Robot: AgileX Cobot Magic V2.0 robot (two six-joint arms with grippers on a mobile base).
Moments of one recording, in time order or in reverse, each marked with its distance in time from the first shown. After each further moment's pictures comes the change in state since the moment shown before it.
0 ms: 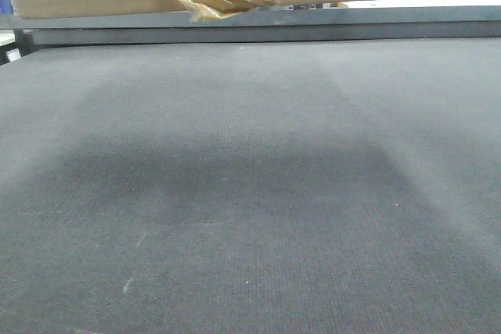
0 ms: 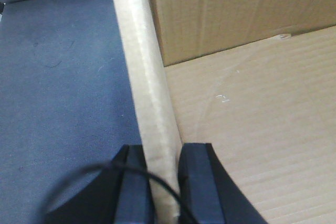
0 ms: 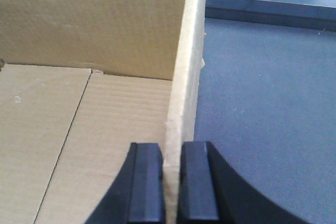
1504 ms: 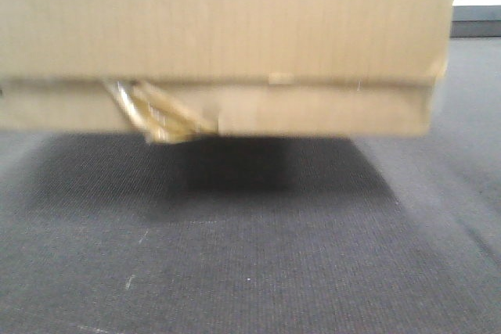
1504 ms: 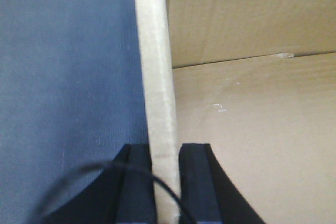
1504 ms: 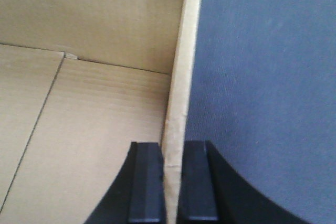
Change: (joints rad) left arm 0.185 0.278 0.012 -0.159 0.010 0.018; right arm -0.011 0.373 0.000 0.045 0.008 0.000
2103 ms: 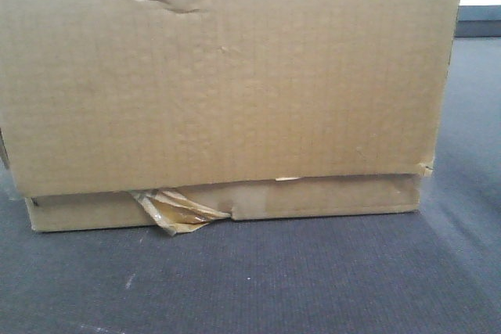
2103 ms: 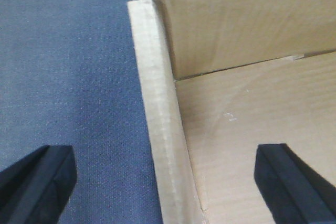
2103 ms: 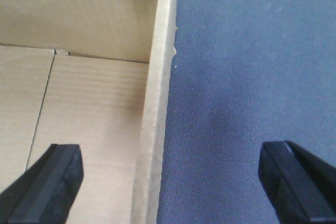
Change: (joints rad) left arm 0.002 0.028 0.021 0.032 -0.048 0.027; right arm -0.007 0.032 -0.005 -0.009 0.002 0.004
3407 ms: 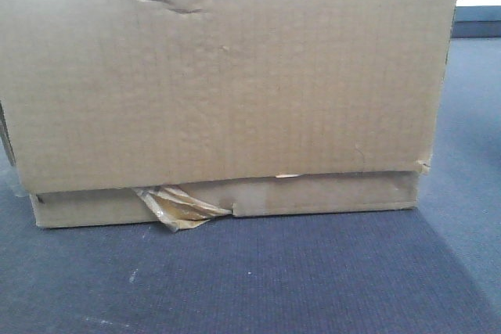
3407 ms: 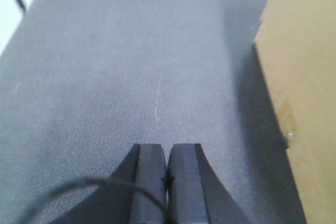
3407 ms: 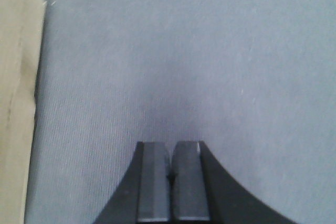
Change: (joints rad) left arm 0.334 -0.935 1.249 -0.127 -0.758 0.080; right arm -0.279 -0.642 0.927 -0.033 -0.457 -0.018
